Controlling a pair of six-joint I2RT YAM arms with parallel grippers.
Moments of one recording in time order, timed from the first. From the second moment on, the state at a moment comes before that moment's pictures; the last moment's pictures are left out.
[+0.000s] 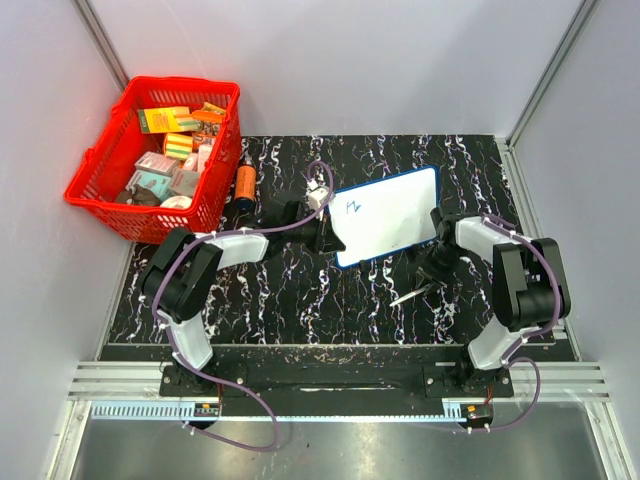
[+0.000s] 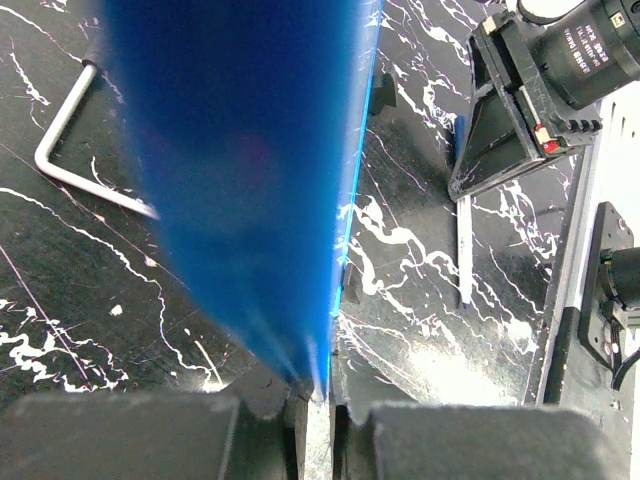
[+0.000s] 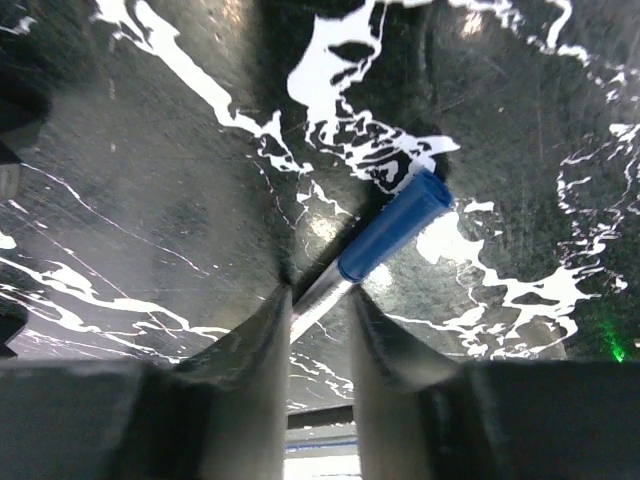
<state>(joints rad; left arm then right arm) -0.54 1.81 0.96 0.28 0.68 -0.24 0.14 1.67 0.93 -0.79 -0.09 0.81</state>
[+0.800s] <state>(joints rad) -0.54 1.79 0.95 0.26 0.67 -0.24 0.18 1.40 0.97 -0.77 -0.04 0.70</state>
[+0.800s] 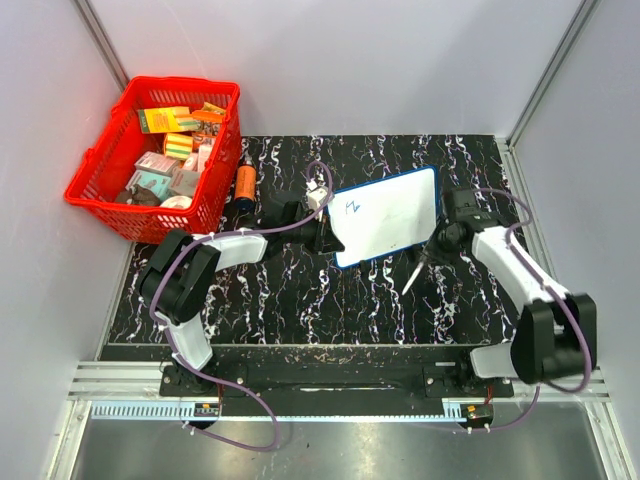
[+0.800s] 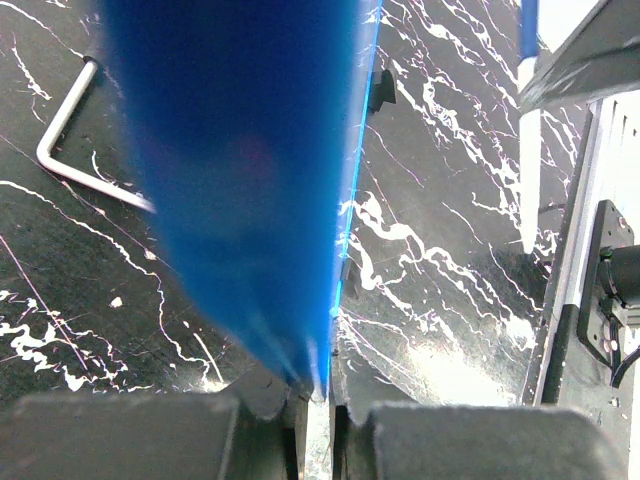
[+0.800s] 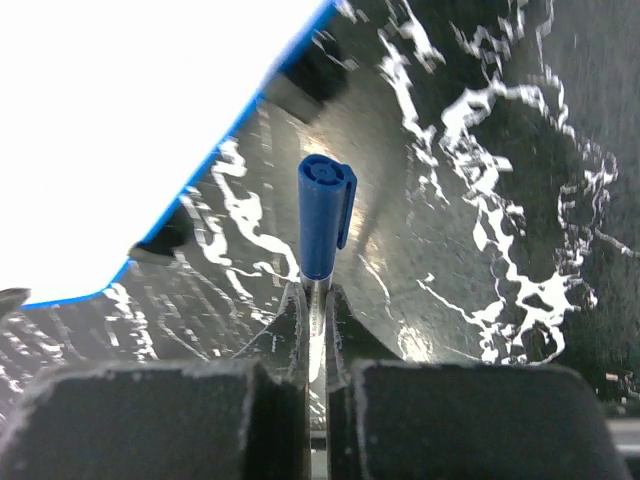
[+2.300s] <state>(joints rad) -0.43 1.84 1.05 0.06 0.80 -0.20 0.27 1.02 0.54 0.74 -0.16 0.46</state>
